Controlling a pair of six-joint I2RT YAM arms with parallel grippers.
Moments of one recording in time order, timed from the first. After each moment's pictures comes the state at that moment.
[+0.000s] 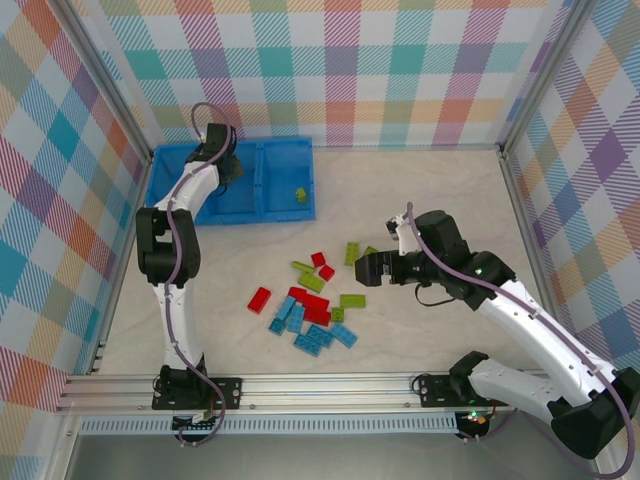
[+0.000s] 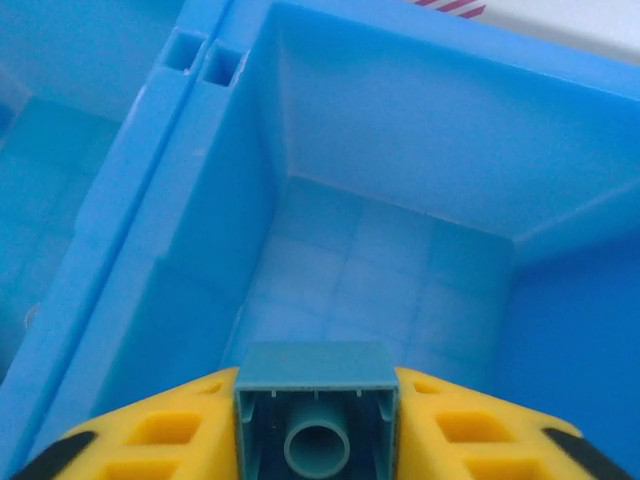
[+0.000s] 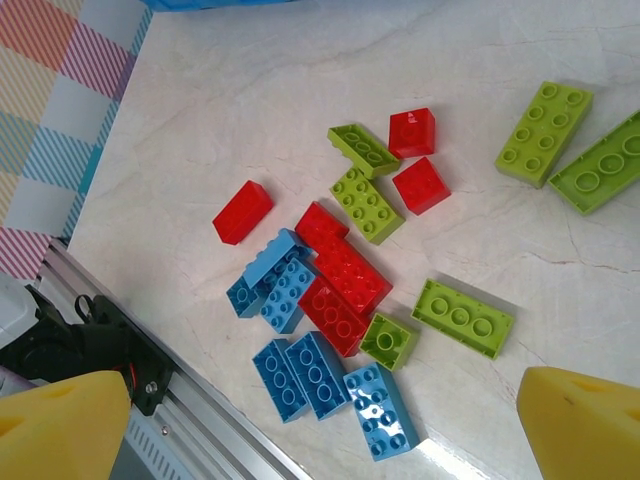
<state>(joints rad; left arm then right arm) -0.09 2.19 1.89 -0.56 -0.25 -0.37 0.62 0.99 0.98 -0.74 -0.34 0.47</state>
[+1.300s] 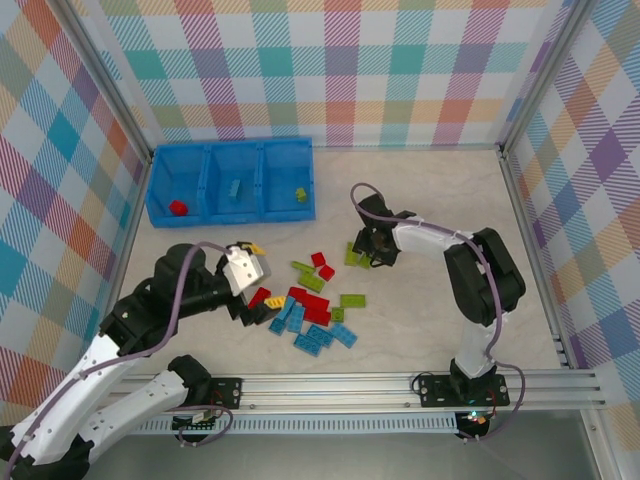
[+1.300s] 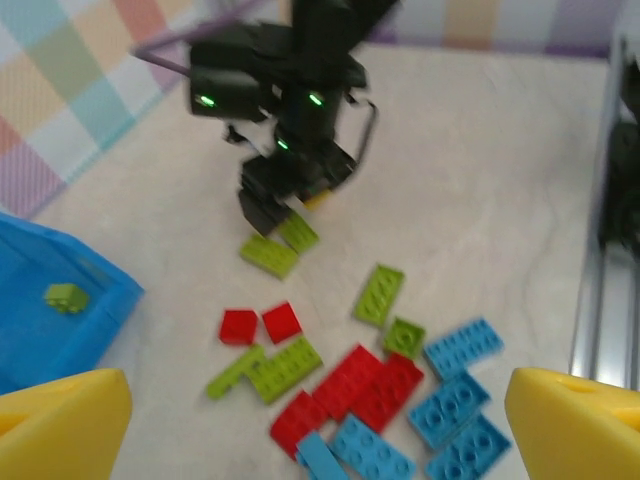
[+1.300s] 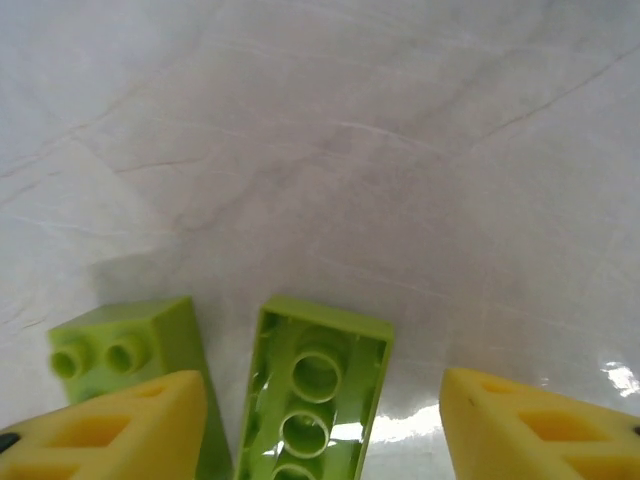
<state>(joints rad) -0.68 0.68 0.89 -0.72 0.32 0.38 0.54 1.86 1.17 -0.53 0.10 0.86</state>
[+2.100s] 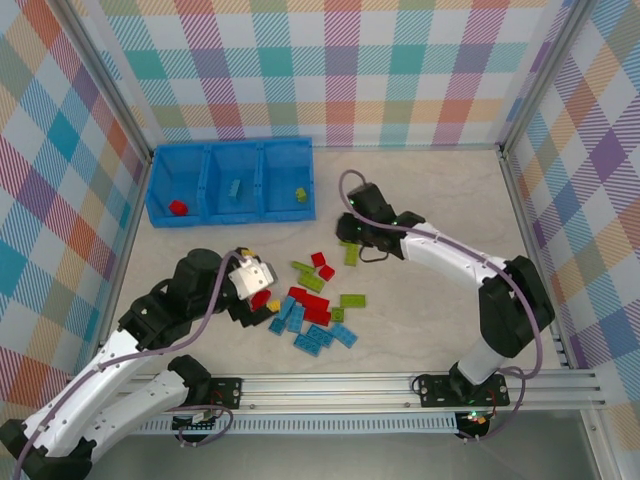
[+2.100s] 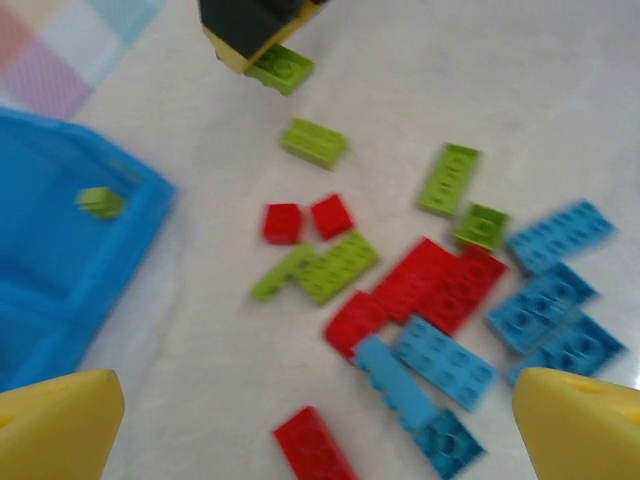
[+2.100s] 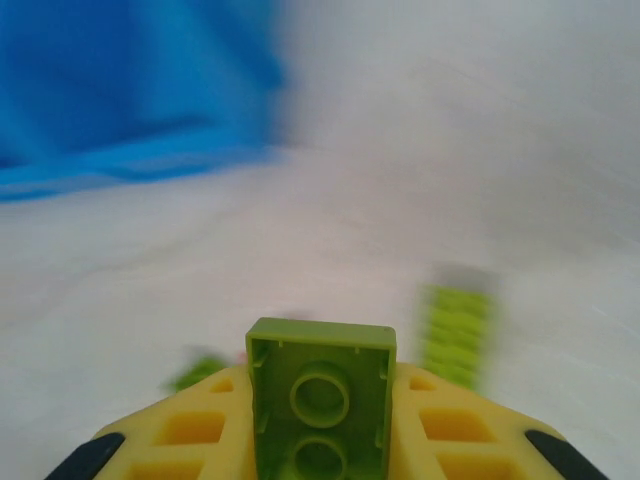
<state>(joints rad) -0.62 0.68 0.79 -0.68 0.11 0.46 0.69 1.61 1.22 -0.36 0.02 0.63</state>
